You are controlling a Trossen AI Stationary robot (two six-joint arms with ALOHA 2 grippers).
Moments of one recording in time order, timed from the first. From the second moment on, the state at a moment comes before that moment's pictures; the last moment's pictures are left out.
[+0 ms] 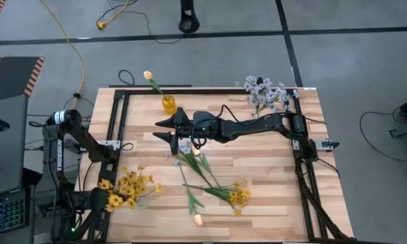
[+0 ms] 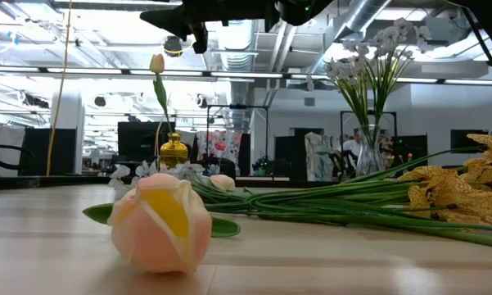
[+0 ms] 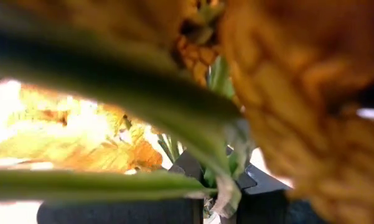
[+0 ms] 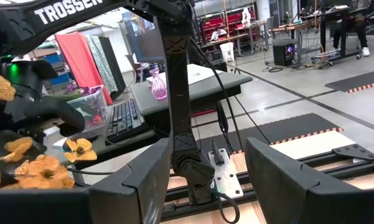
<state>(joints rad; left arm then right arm) -1.37 1.38 1.27 -1.33 -0.92 -1.32 -0.02 2.07 1.65 0.47 0.02 0.24</state>
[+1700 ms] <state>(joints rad) -1.35 1.33 1.36 -1.33 -0.58 -1.39 -0.02 2.07 1.65 0.47 0.02 0.24</state>
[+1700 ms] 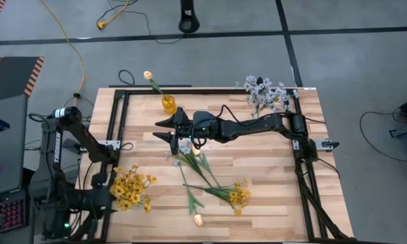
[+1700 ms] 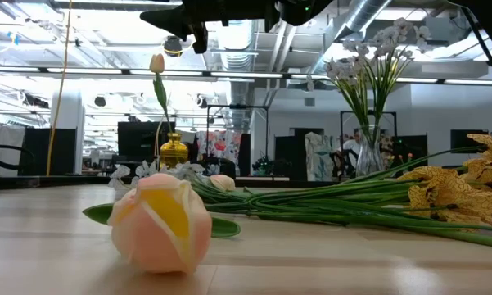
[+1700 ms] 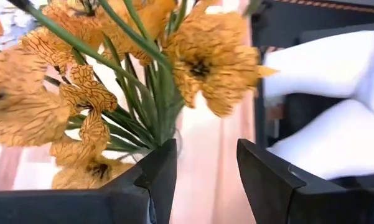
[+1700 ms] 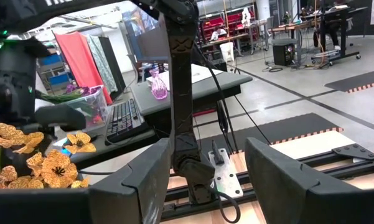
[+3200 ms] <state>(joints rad) -1.18 0.70 1.16 -1.55 -1.16 -1.36 0.08 1.87 1.65 -0.64 0.03 0.39</state>
